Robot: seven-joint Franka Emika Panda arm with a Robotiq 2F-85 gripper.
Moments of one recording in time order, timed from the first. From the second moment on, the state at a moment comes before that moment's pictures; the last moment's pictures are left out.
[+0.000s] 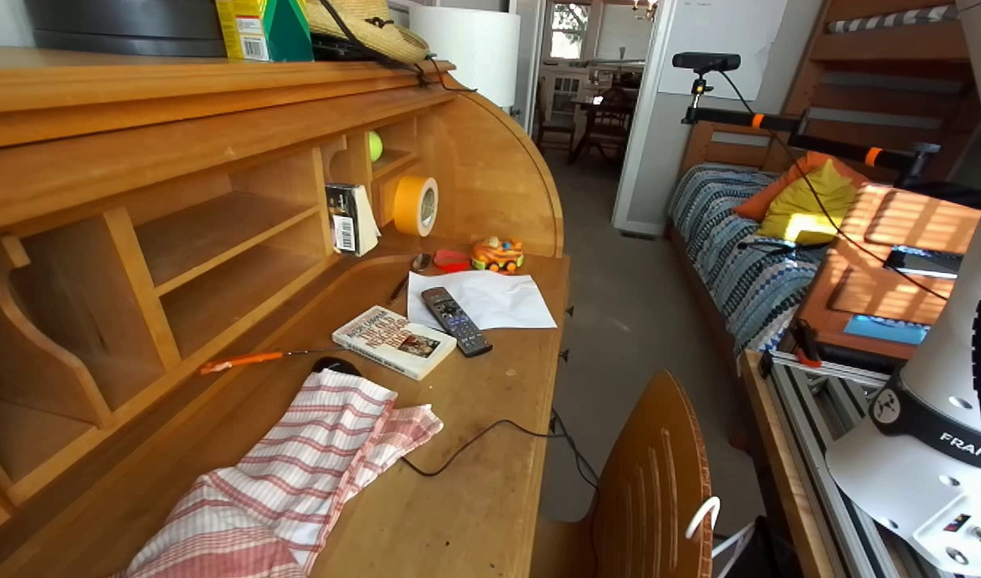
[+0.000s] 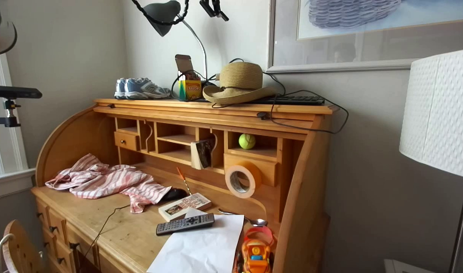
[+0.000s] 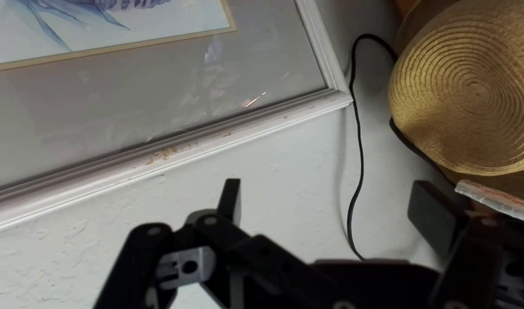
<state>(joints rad) -0.22 0.58 -0.01 -0.59 -0.03 2.22 -1.34</state>
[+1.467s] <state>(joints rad) -0.12 0.50 -0.05 -0.80 -0.07 2.04 -1.17</state>
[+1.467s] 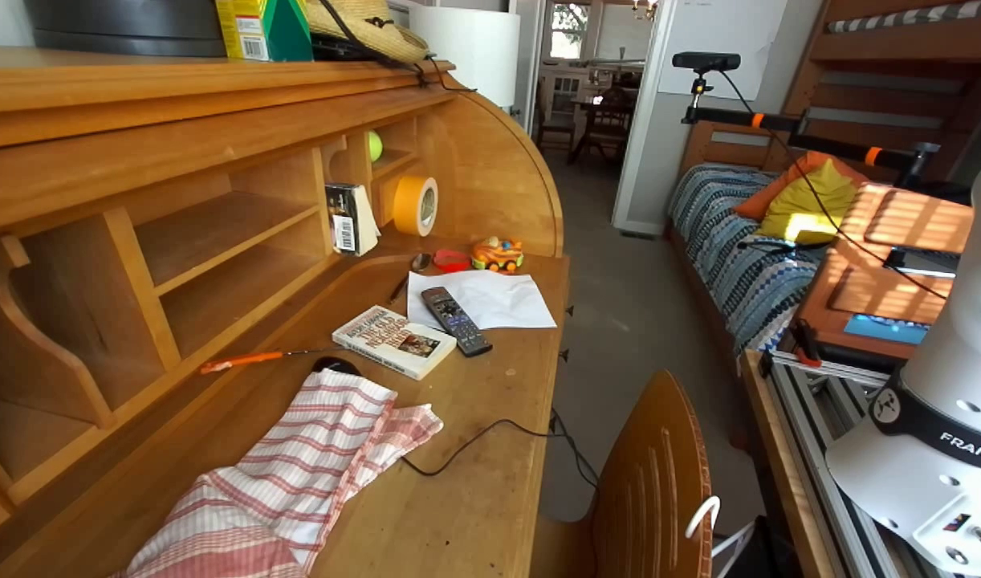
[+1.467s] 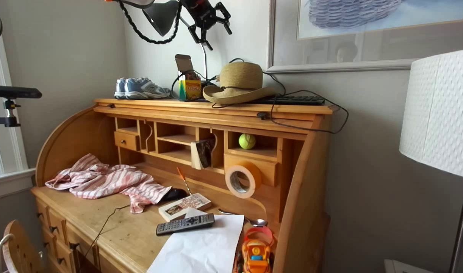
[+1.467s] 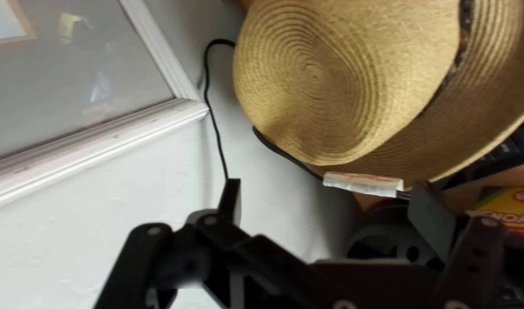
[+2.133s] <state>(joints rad) -0.13 0.46 -0.12 -1.02 -0.10 2.03 -1.14</state>
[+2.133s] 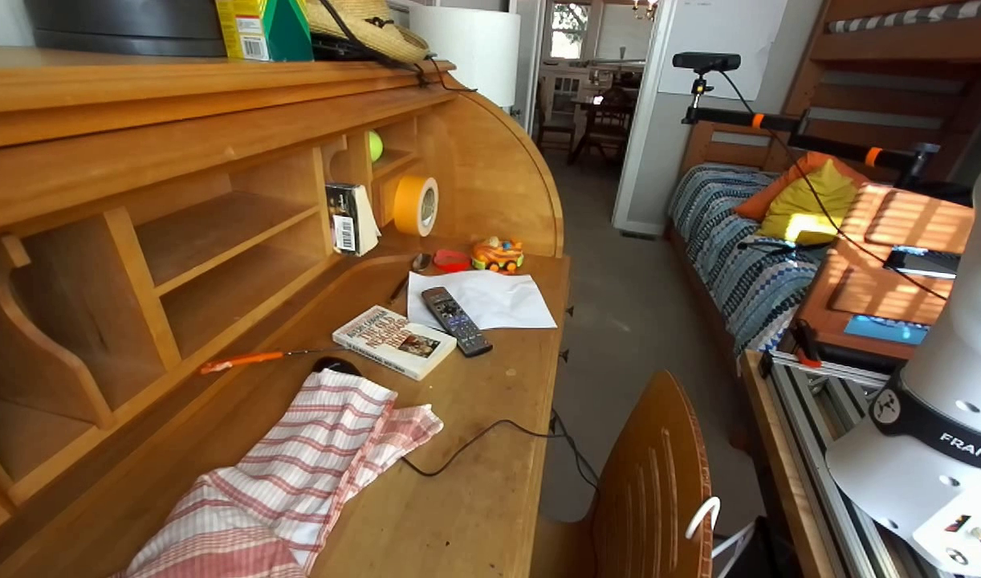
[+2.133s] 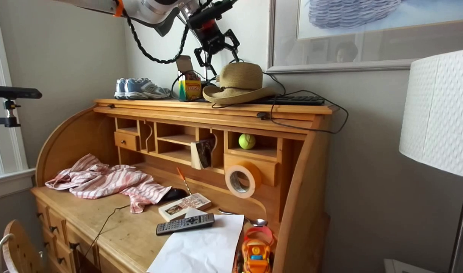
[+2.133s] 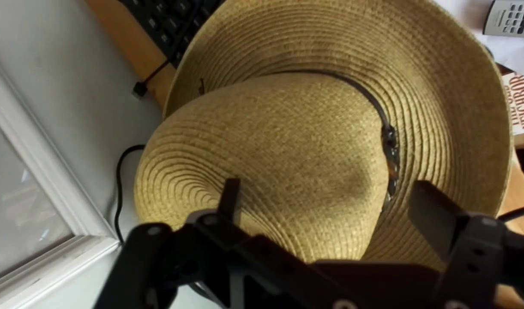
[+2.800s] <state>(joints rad) -0.13 0.46 -0.12 -1.13 -0.10 2.17 -1.14</state>
